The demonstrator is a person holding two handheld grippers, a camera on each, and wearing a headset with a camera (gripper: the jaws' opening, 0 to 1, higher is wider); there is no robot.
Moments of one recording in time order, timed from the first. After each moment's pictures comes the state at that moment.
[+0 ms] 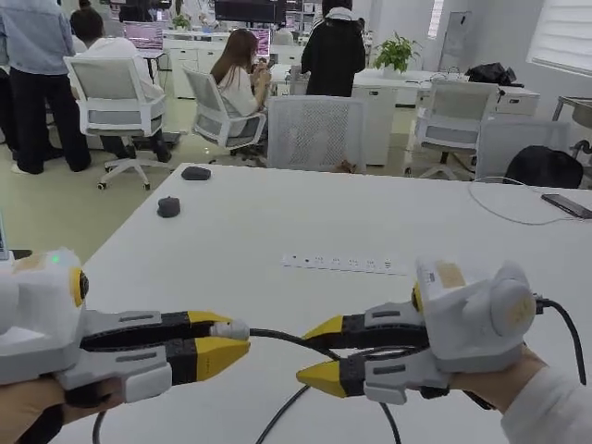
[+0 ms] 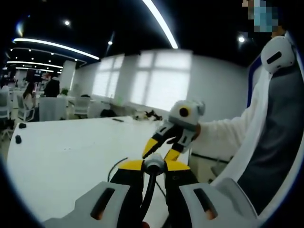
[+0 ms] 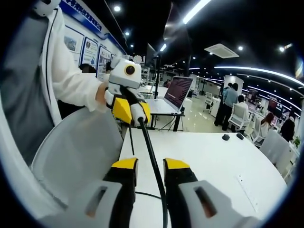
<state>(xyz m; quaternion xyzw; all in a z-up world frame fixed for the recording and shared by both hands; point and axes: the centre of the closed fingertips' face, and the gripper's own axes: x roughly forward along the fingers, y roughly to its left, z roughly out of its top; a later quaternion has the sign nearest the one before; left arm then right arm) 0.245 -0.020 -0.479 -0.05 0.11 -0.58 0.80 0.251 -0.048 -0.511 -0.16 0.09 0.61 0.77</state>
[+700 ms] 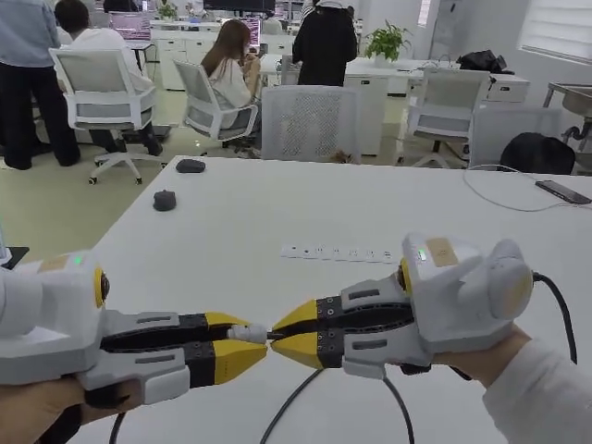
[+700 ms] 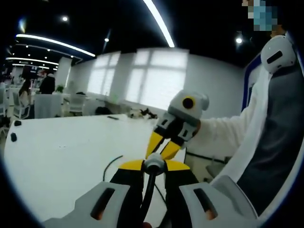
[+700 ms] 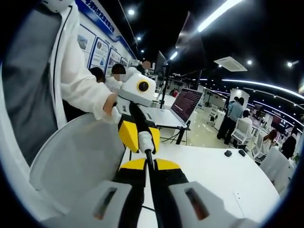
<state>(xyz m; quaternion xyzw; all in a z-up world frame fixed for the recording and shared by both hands) 0.242 -0.019 -0.483 -0.06 0.12 -0.60 0.79 0.240 -0.020 -0.495 -0.18 0.04 0.63 0.75</state>
